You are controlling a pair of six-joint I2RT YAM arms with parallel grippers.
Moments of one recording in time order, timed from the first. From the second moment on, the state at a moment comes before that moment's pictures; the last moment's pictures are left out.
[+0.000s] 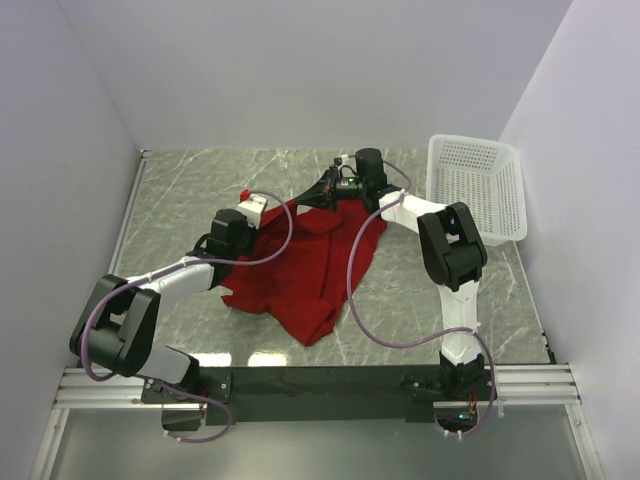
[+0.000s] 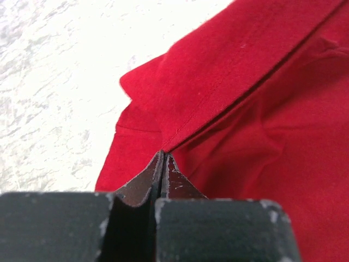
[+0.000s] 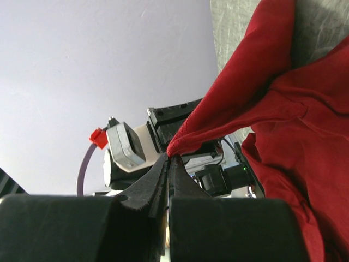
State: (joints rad) left arm -0.39 1.43 0.66 0.24 -0.11 0.09; right arm 0.40 2.13 1.48 0.29 -0.99 1.43
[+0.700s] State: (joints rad) left arm -0.29 1.17 0.65 0.20 -0.02 0.07; right arm 0.40 2.13 1.48 0.27 -0.99 1.38
